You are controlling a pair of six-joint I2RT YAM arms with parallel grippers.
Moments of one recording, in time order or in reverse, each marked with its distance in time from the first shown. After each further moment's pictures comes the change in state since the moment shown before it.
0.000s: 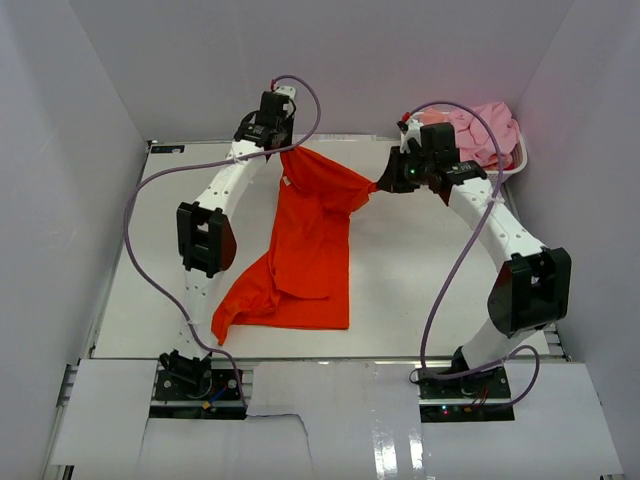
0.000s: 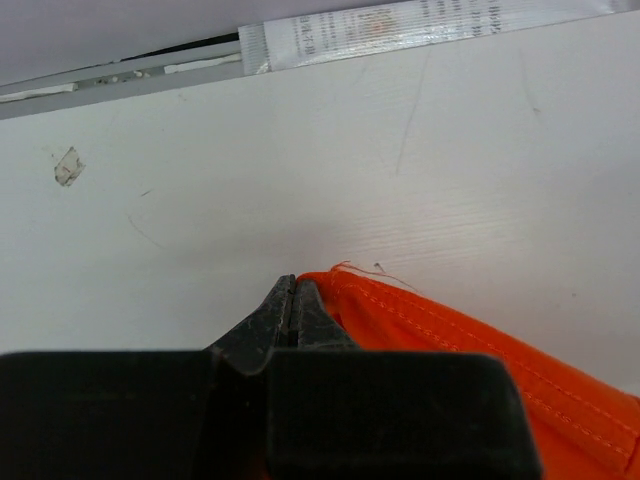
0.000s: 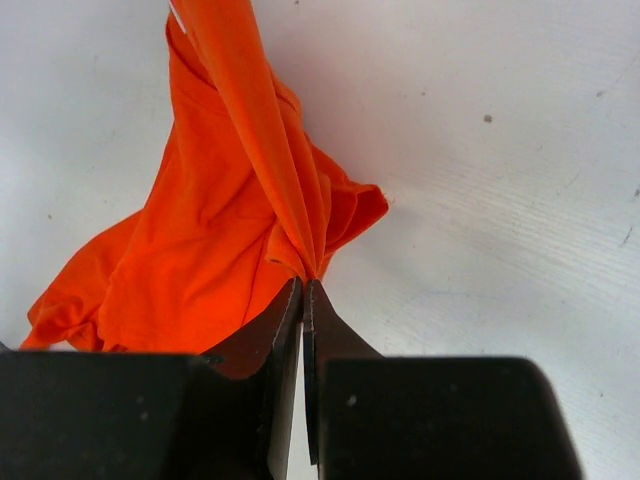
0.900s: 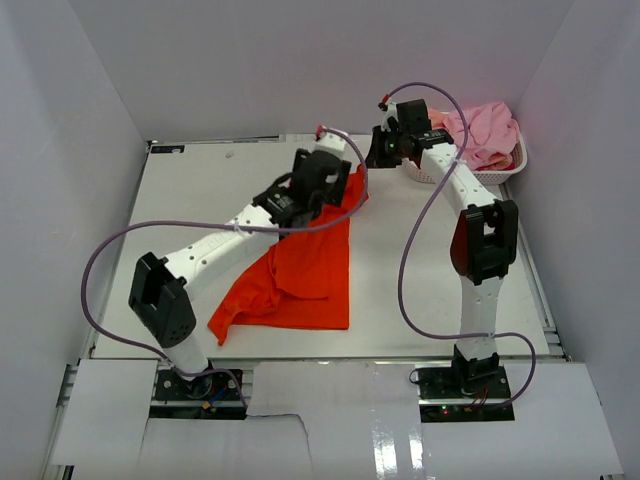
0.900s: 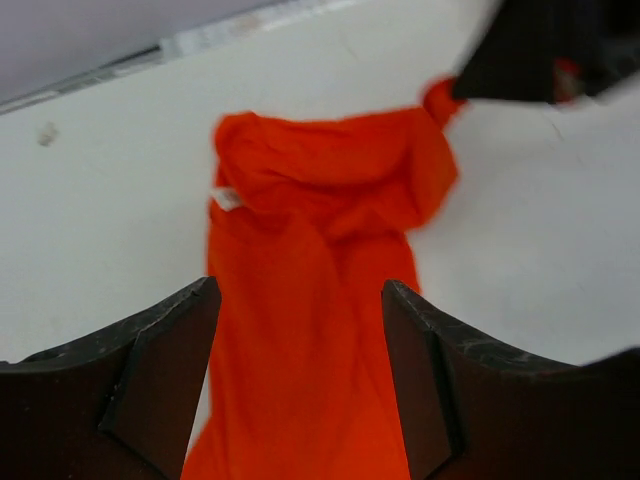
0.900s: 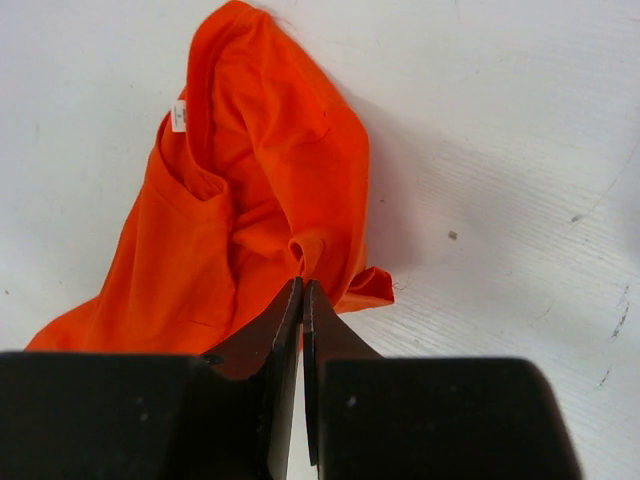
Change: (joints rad) left arm -0.376 -0.616 -0.767 0.303 -0.347 -0.043; right arm -0.001 0.492 0.528 -0.104 0.008 -0.007
